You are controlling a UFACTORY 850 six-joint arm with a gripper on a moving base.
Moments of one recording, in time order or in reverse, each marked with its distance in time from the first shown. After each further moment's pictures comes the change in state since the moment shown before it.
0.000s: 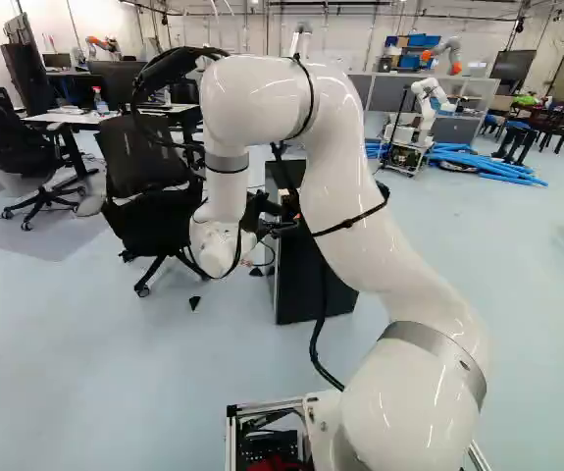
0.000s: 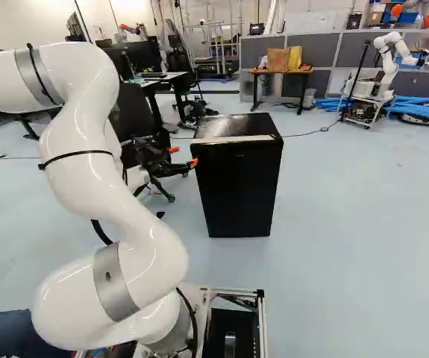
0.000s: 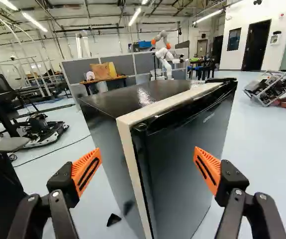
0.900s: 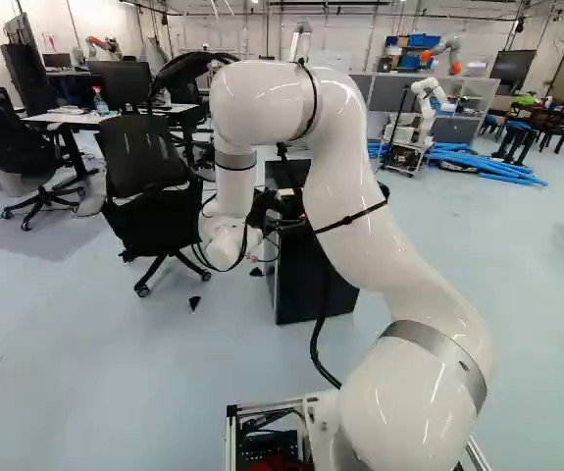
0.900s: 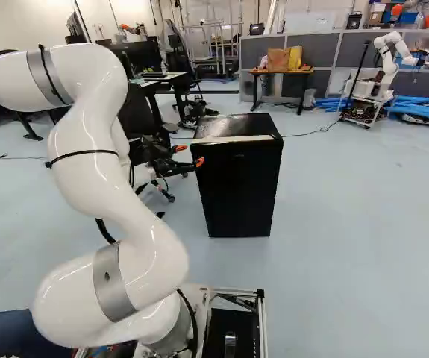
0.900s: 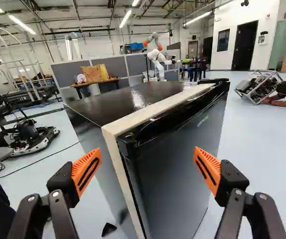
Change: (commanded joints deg) arm -3.1 -0.5 -1.0 0.0 0.0 0.0
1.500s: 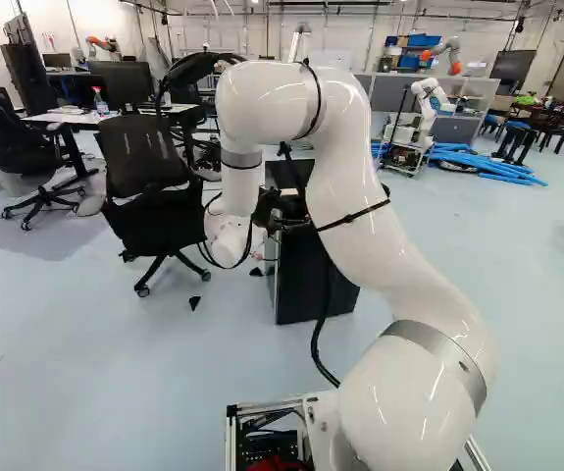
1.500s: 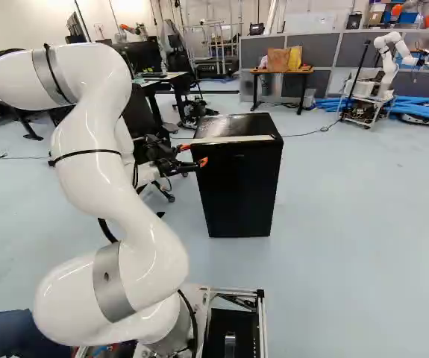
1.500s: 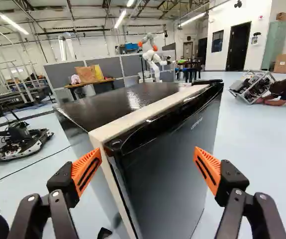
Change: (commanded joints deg) arm -1.8 0.0 0.1 0.0 0.0 0.0
